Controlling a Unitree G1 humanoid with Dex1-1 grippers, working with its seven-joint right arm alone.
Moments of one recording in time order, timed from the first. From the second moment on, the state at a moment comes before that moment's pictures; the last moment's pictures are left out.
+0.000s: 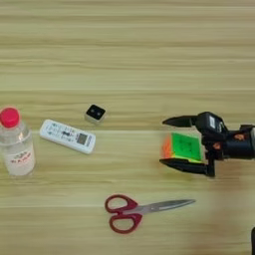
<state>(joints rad) -0.38 -0.82 -0.09 0.82 0.24 -0.36 1.61</state>
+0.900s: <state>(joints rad) -0.42 -0.82 -0.04 1.03 0.01 -0.47 1.48</state>
